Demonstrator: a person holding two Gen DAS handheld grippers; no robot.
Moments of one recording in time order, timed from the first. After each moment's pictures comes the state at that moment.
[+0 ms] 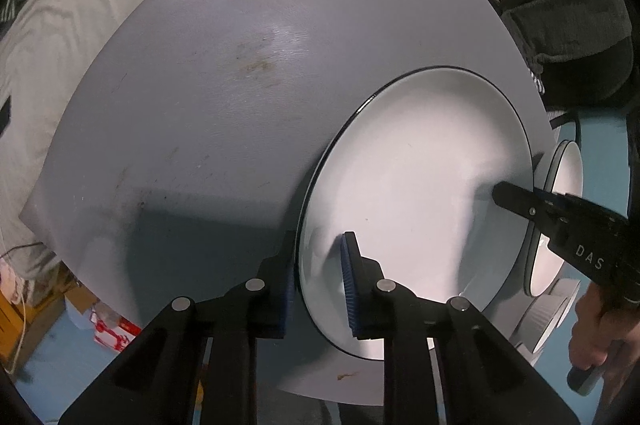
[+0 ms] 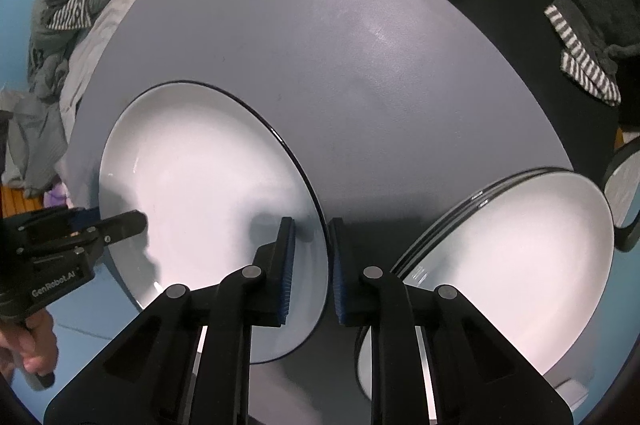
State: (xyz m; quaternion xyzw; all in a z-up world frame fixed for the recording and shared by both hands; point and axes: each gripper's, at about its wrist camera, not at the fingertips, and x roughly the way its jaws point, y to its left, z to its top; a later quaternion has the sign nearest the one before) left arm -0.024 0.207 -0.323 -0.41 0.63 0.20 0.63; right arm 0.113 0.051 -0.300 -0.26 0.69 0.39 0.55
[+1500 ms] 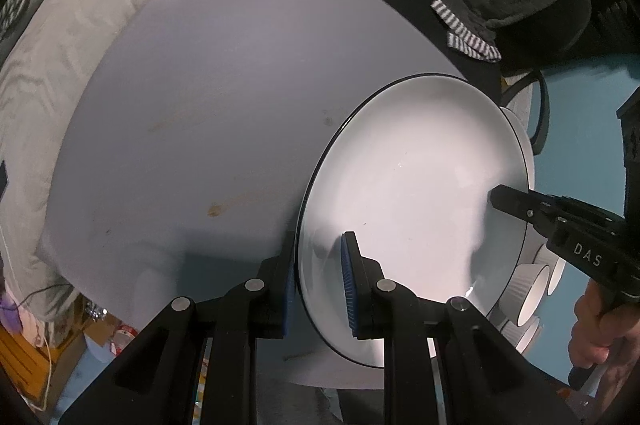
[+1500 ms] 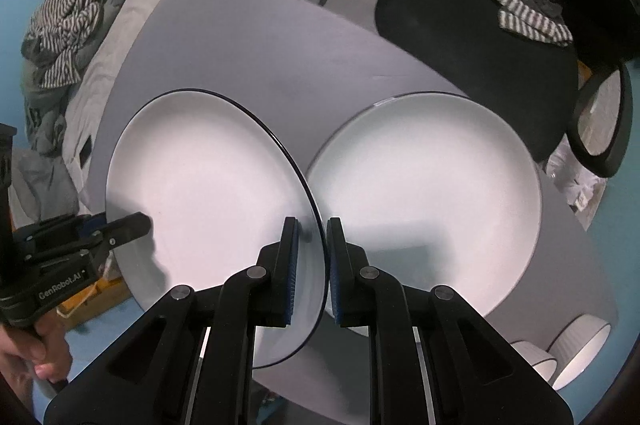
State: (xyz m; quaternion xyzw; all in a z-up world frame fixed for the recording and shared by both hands) left arm 0.052 0.157 -0.269 -0.35 0.65 0.14 0.66; right arm 0.151 -0.015 -0.246 -0.20 0.70 0.34 0.60
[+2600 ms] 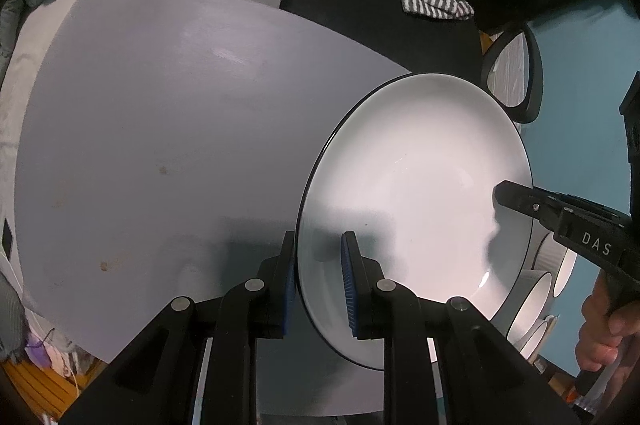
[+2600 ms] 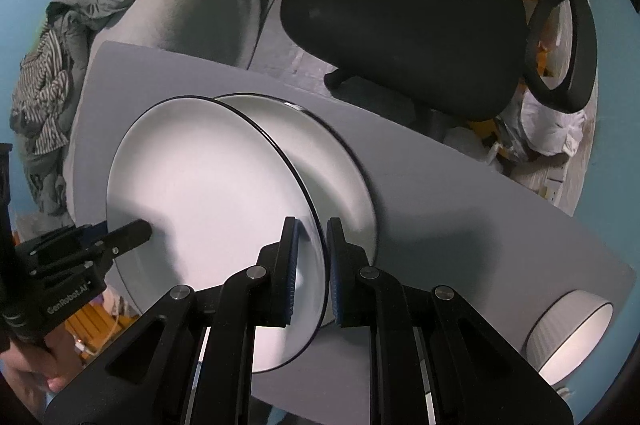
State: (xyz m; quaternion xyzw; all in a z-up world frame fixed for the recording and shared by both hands) left arm 0.146 0.076 -0.282 -0.27 0.69 0.11 0.66; right arm 0.233 -0.113 -0.257 -0.12 0.73 0.28 0.61
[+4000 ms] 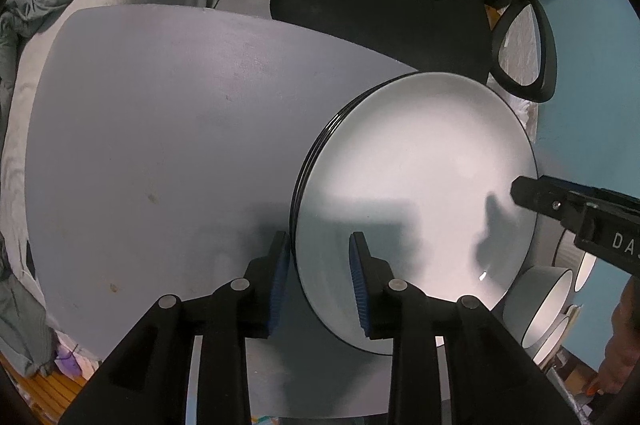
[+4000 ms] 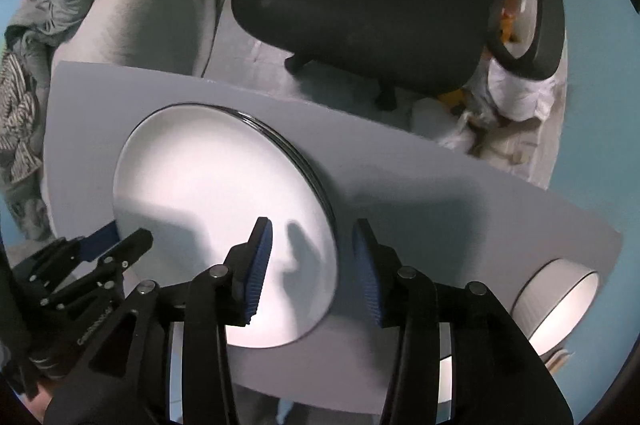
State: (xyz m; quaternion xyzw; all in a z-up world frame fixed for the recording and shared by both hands) left arm 0.173 0.060 -0.288 -0.22 0.71 0.11 0.66; right arm 0.248 -0.116 -0.260 -0.13 0.76 0.21 0.60
